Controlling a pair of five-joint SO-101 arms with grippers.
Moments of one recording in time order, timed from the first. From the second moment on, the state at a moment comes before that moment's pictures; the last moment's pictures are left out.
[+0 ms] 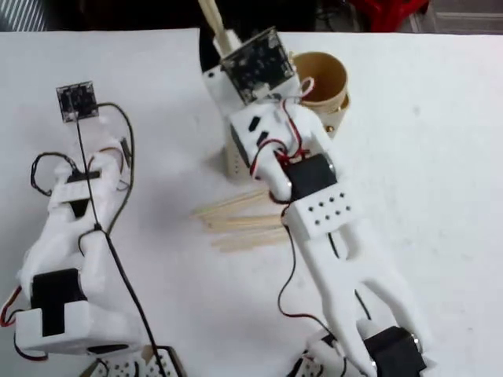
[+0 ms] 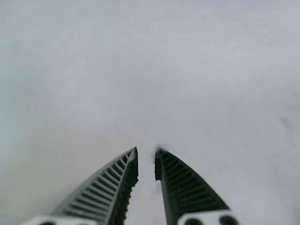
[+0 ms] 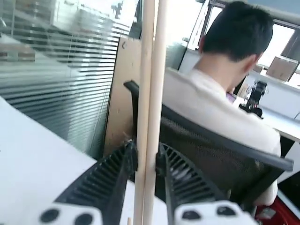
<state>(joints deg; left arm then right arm) -17.8 -0.5 42.5 10.2 3.8 -29.1 -20.0 15.4 9.4 18.2</state>
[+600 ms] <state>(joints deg) -17.5 -0.5 42.5 10.2 3.8 -23.1 -22.6 30.5 6.4 9.8</state>
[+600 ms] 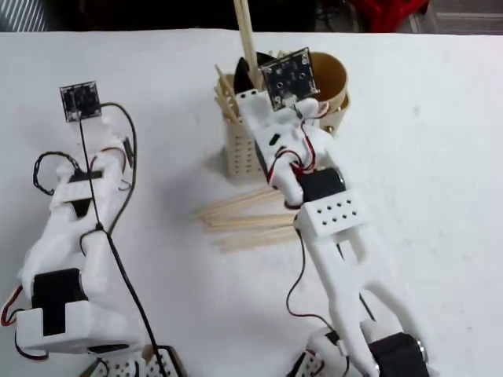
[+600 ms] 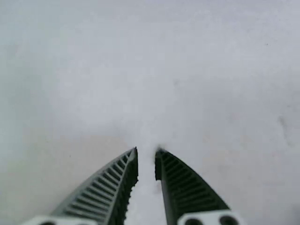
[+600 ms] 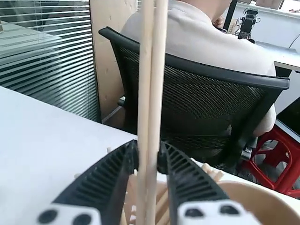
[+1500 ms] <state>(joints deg) -17.5 -0.5 42.5 10.2 3.8 -23.7 -49.5 38.9 63.6 20.4</state>
